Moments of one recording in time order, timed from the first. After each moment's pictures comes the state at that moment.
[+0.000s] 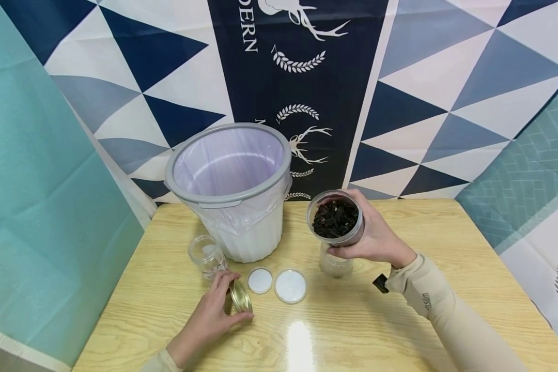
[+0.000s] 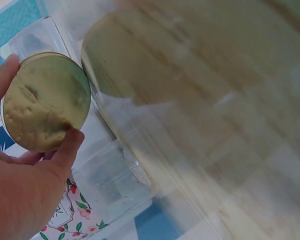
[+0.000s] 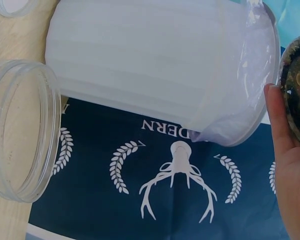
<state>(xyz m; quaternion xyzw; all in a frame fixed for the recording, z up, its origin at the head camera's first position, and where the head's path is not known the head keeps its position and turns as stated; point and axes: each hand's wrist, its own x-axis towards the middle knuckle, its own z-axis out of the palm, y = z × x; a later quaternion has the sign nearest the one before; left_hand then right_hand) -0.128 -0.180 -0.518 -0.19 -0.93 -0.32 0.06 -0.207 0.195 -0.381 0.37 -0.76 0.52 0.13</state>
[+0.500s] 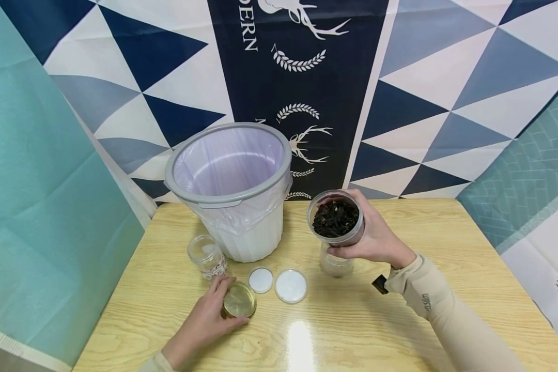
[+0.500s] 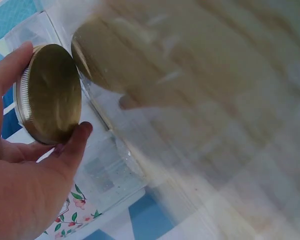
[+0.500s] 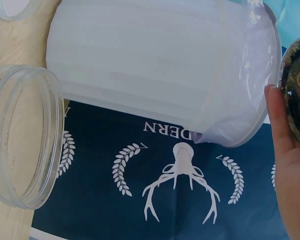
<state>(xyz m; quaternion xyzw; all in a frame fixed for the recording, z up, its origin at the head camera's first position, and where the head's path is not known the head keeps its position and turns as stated) -0.127 -0.190 -0.523 -0.17 -0.94 -0.29 0.02 -0.207 0.195 -0.385 0.36 -0.76 0.53 0.13</state>
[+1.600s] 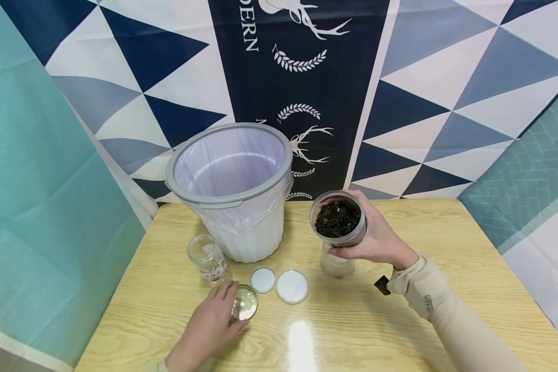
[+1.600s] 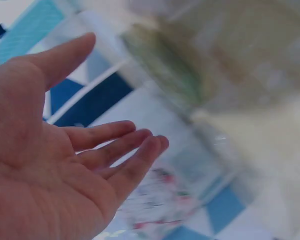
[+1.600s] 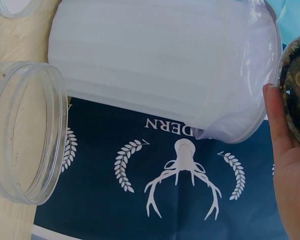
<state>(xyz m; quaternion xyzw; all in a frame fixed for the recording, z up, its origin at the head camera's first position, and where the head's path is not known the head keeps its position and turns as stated) -0.105 -0.172 -0.489 -0.22 -0.97 -0.10 0.09 -0.207 0.197 -0.387 0.35 -0.76 0.53 0.13</state>
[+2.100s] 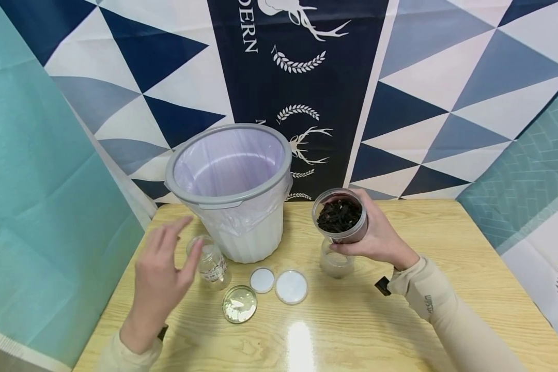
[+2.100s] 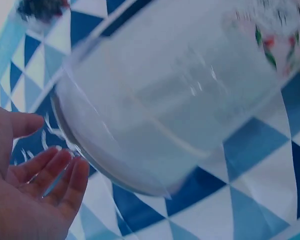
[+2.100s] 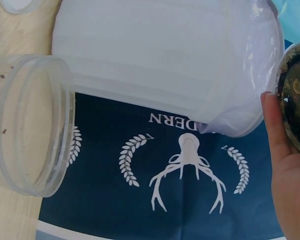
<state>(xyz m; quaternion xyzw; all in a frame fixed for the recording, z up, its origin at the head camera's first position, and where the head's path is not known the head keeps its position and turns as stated) -0.148 -0.197 -0.368 -0.23 -0.82 -0.23 0.47 -0.208 0.202 -0.387 0.31 -0.78 0.52 0.14</state>
